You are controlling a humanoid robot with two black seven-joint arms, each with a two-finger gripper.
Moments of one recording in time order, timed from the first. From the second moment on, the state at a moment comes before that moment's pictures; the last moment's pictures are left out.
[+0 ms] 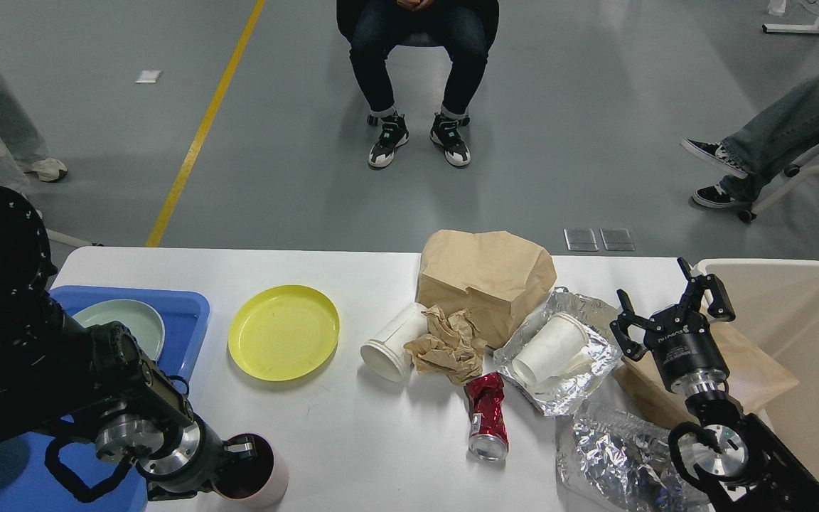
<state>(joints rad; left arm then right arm) -1.55 0.15 1.32 -1.52 -0.36 -0.04 0.02 0.23 -0.11 1.42 0.76 -0.52 0.45 0.32</state>
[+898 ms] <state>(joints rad) -2.42 0.25 1.56 -1.71 -0.21 -0.71 -0.02 0.23 -0.11 1.42 0.76 -0.52 0.45 0.32</state>
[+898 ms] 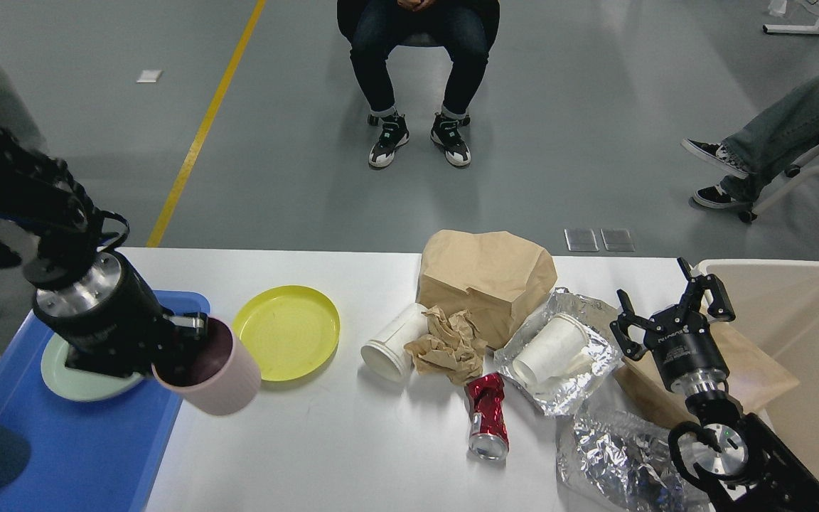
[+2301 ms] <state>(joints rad) -1.29 0.73 1.15 -0.93 0.52 -0.61 -0.25 0.23 -0.11 1.42 0.76 -0.52 0.45 0.32</state>
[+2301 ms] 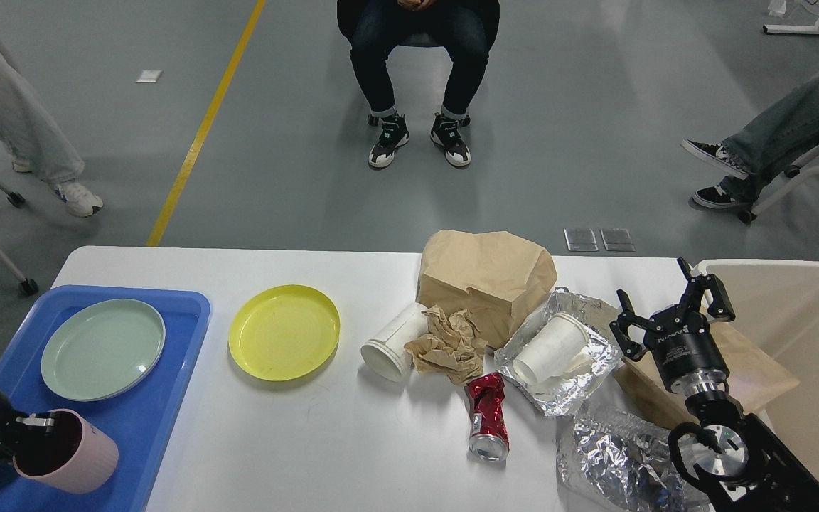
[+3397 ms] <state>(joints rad) -1.28 0.73 1.16 -0.95 0.50 -0.61 -0.25 0.23 -0.11 1.42 0.76 -0.52 0.45 0.32</state>
